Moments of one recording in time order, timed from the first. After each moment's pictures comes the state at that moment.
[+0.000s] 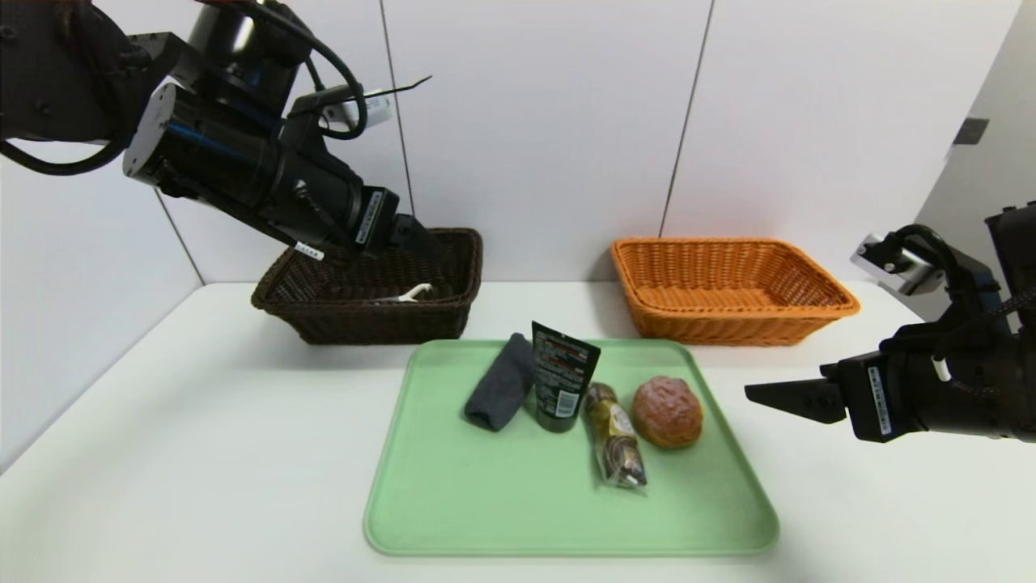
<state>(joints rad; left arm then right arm) -0.40 1.80 -1.84 0.69 -0.22 0.02 0.32 1.35 -0.88 0.19 0.11 0.05</state>
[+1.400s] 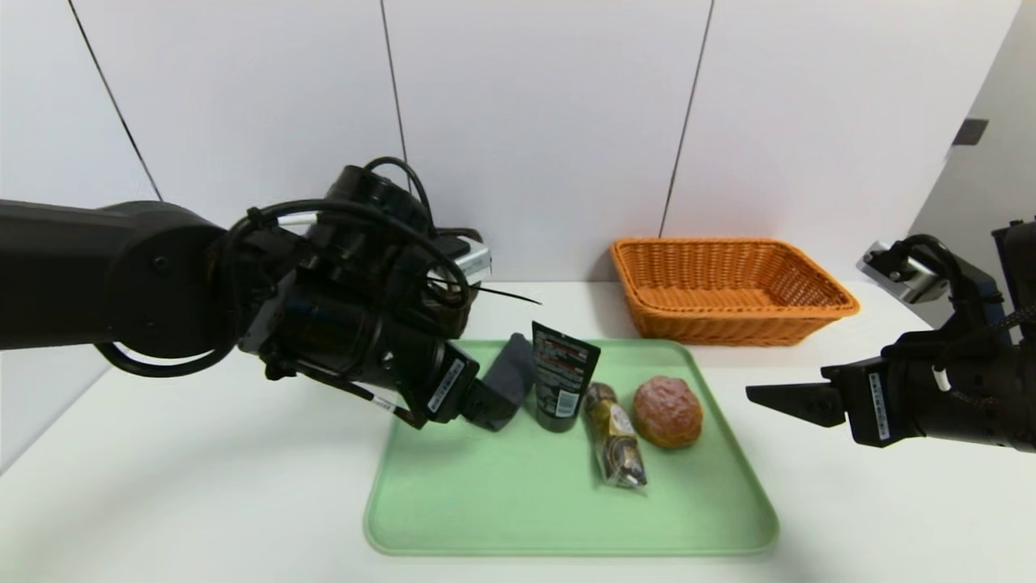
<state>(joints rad) -0.62 1.76 -1.30 0.30 -0.20 0.10 0.30 1.34 -0.82 0.12 0.11 0.06</state>
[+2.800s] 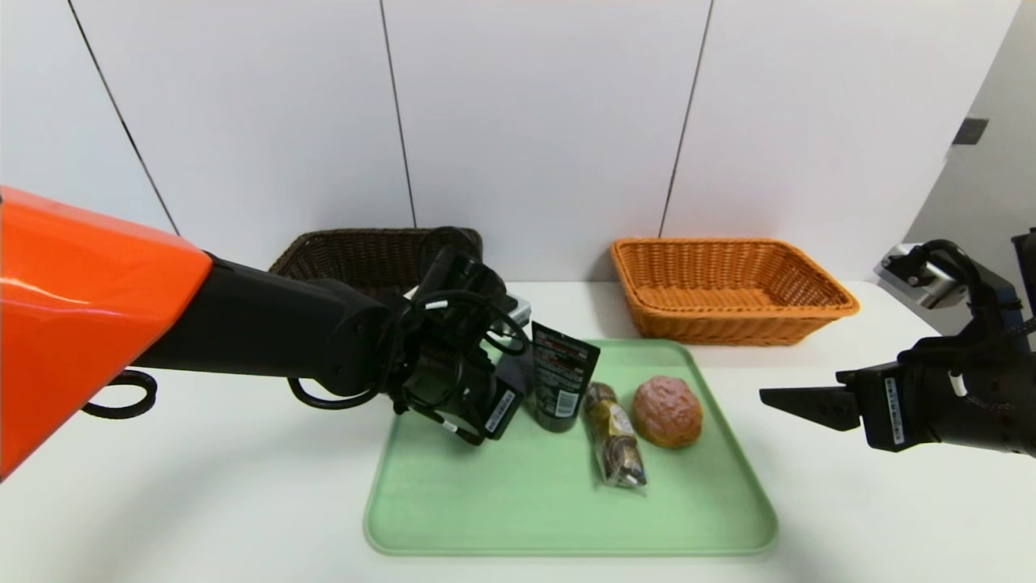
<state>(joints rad) -0.65 2.00 -1.31 0.13 -0.04 0.05 0.27 1.32 -0.79 0.11 0.12 0.05</state>
